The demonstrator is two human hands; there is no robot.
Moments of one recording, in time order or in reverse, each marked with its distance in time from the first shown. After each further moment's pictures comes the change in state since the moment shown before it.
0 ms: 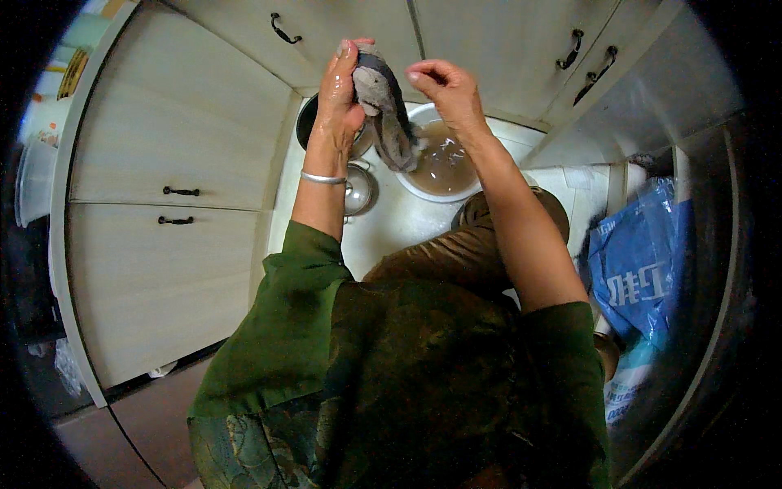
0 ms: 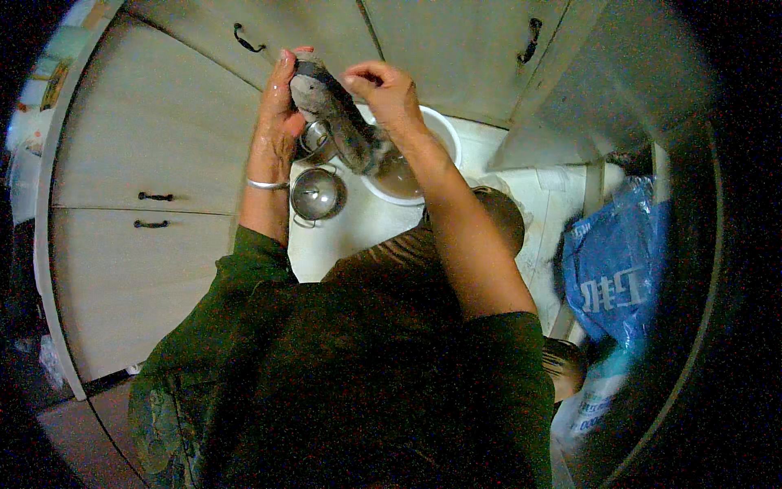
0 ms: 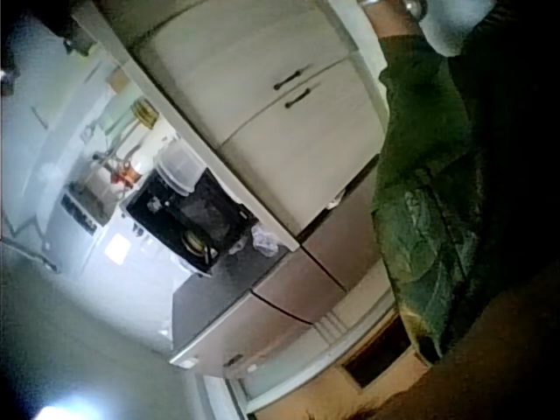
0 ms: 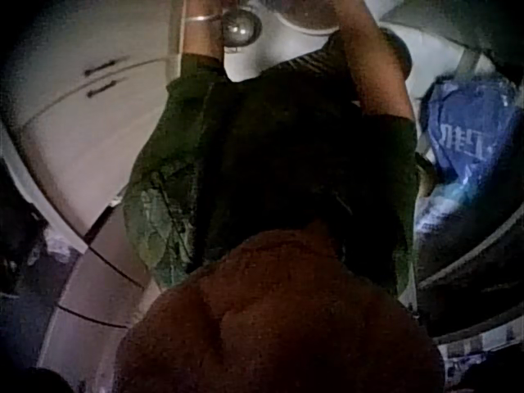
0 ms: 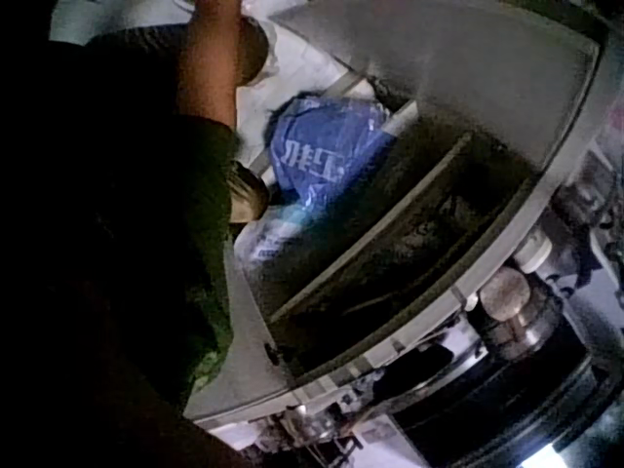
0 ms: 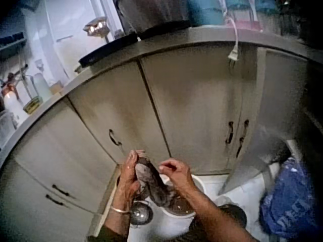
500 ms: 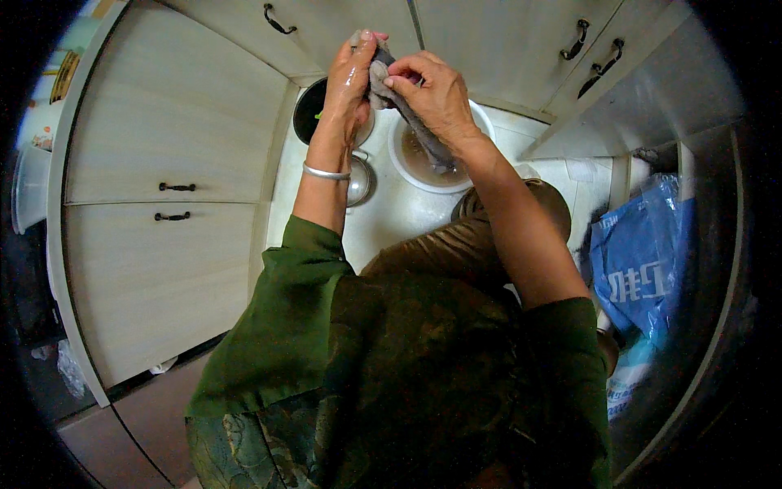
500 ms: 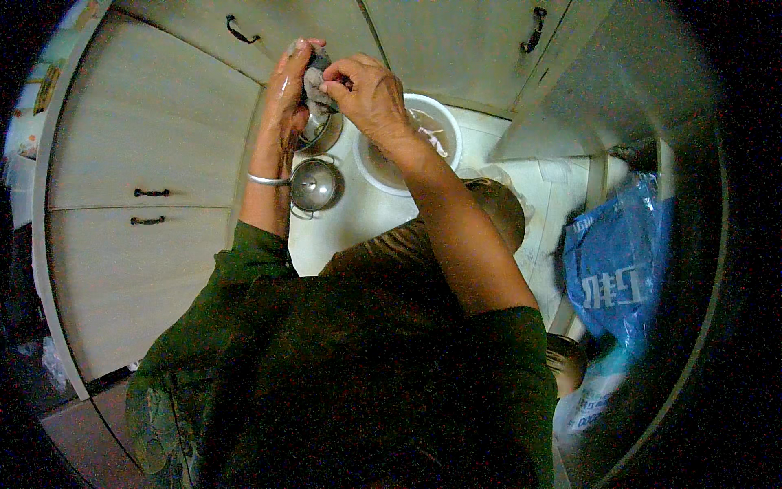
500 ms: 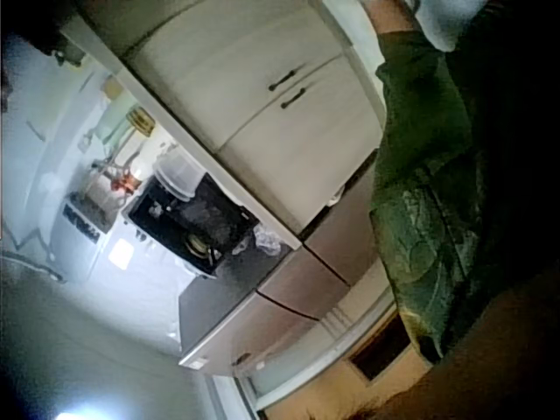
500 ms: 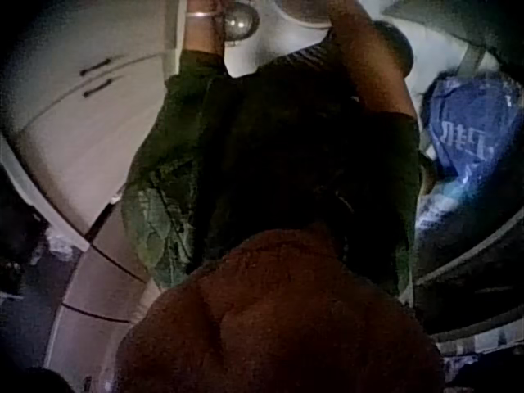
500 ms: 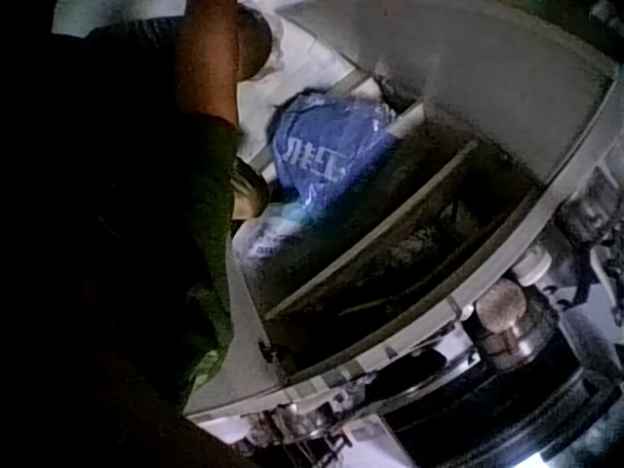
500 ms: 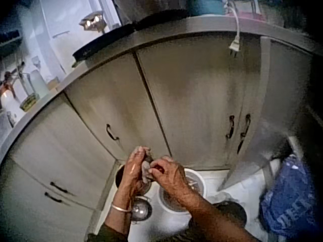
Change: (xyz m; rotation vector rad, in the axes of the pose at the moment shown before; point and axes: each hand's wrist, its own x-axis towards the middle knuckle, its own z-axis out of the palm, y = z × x) left_hand -0.002 -0.014 0.013 0.247 0.079 0.032; right_hand -0.010 -0.015 0.014 -0.476 0.026 -0.300
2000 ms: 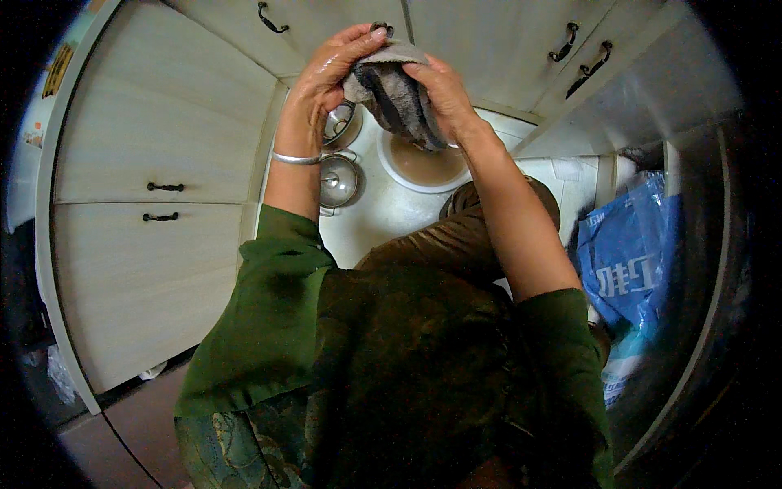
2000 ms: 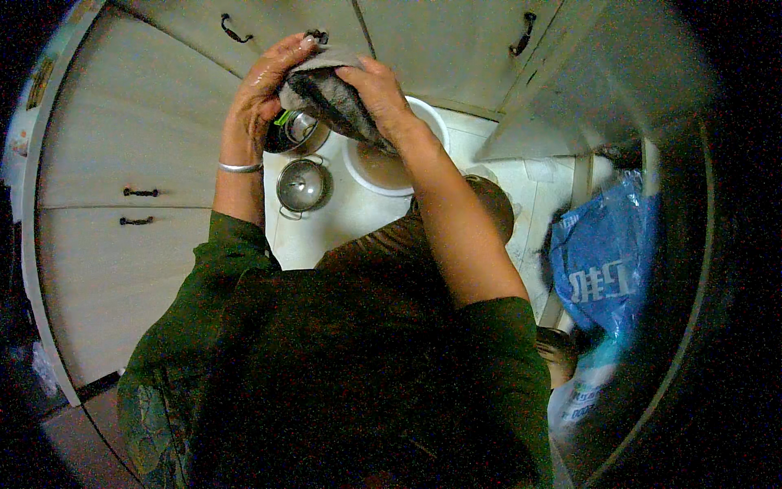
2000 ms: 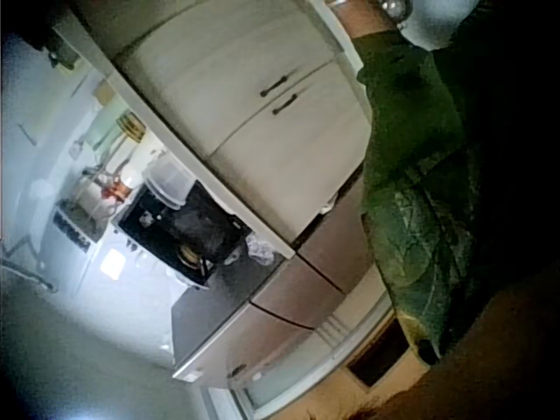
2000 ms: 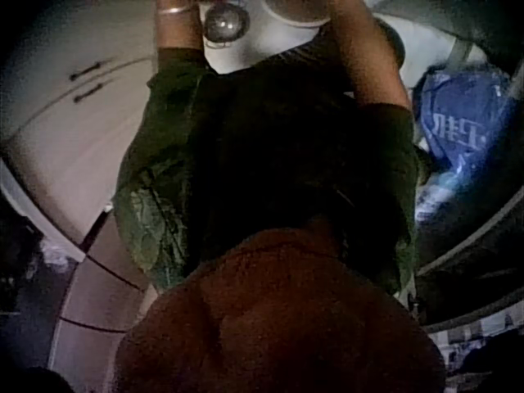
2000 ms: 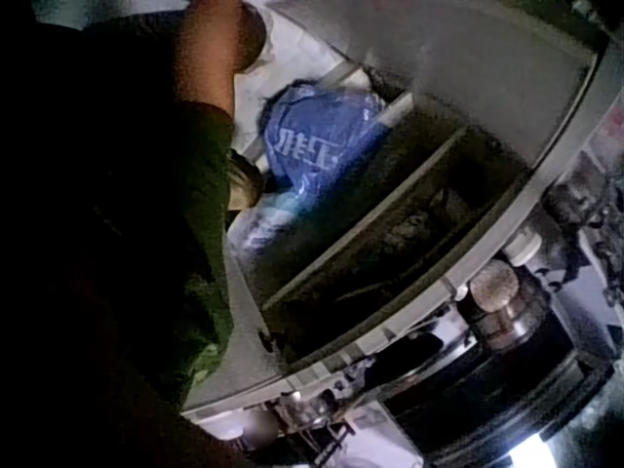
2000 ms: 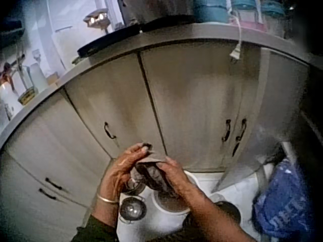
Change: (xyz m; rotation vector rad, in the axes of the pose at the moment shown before) left_hand 0.004 0.034 -0.005 0.050 -0.266 -0.154; right_hand 0.000 0.015 -0.003 0.934 -0.123 0.586
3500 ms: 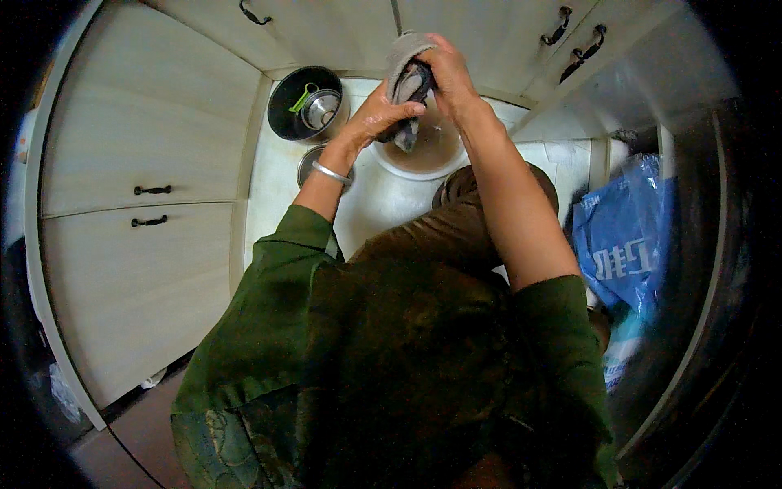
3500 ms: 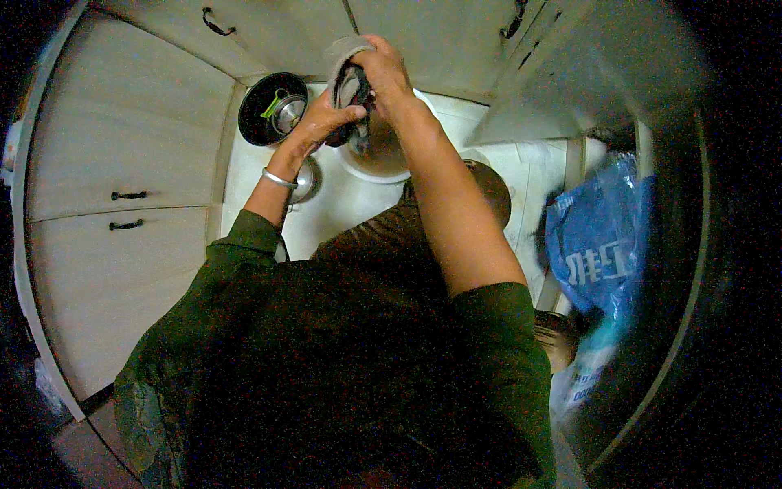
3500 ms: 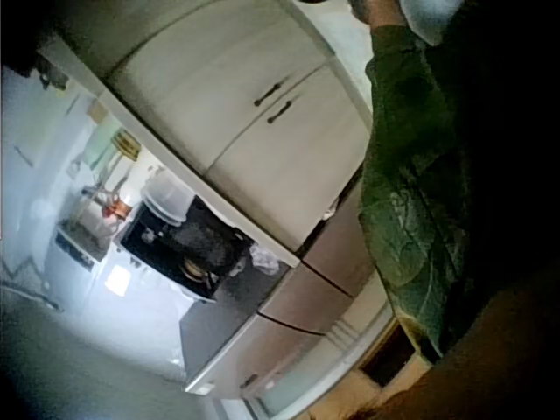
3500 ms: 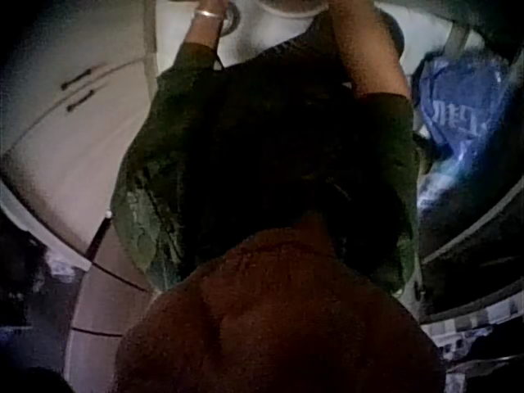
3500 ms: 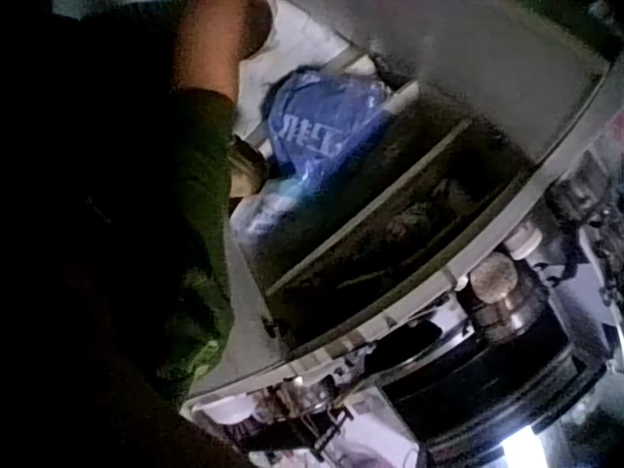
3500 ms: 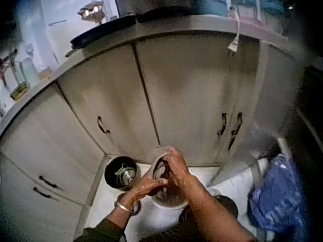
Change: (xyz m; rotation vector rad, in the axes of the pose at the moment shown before) left_hand -0.010 -0.116 0.002 0.217 -0.237 0.025; right_hand 0.005 0.001 -0.016 -0.166 0.256 -0.014
